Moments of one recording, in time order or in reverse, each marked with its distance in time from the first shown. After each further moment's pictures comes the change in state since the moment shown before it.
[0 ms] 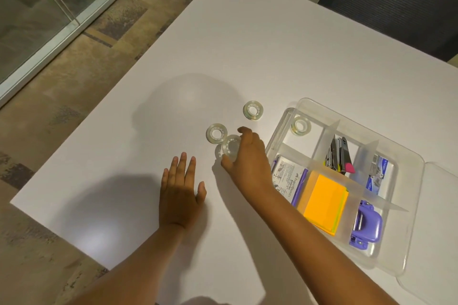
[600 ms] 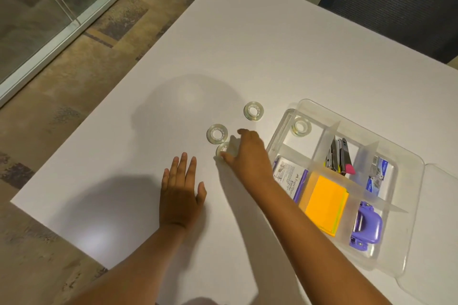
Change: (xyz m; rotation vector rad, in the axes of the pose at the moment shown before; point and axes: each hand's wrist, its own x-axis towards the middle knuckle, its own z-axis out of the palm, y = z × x) left_hand -0.002 0.001 0.000 0.004 0.011 -0.009; right_hand 0.014 -0.001 0.000 -0.039 -0.058 0.058
